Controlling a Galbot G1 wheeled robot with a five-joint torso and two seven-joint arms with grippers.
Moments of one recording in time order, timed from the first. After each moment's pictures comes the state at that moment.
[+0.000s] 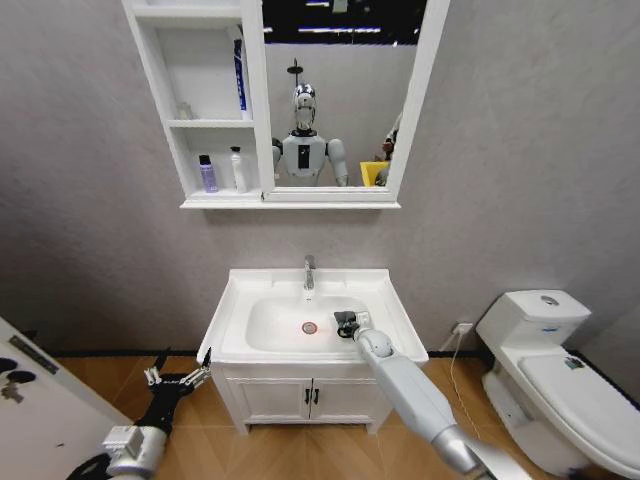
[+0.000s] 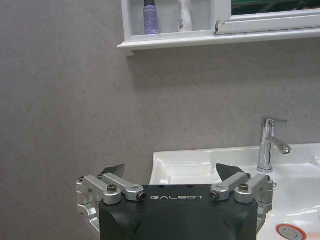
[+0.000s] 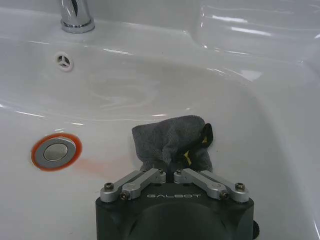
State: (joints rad) left arm 1.69 -1.32 -0.76 -2.22 -0.28 0.04 0.03; right arm -0.57 1.28 0.02 1.06 0.49 -0.48 0.18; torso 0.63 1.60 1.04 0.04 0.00
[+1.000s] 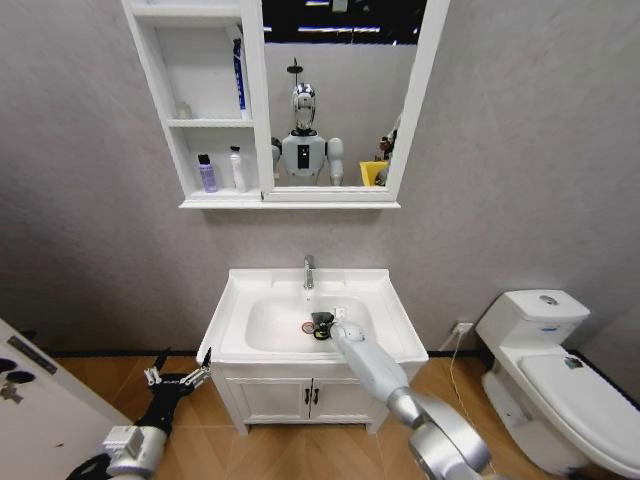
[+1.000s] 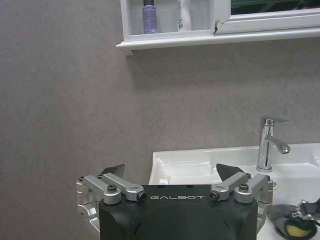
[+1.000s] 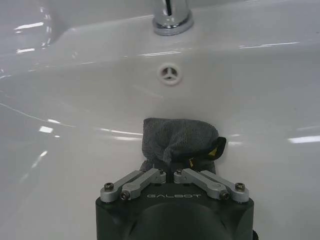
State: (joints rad) left arm 1.69 -1.32 -0.76 -2.22 -0.28 0.04 0.03; right arm -0.32 1.57 -0.02 0.64 0.64 -0.42 0.10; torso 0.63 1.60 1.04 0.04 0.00
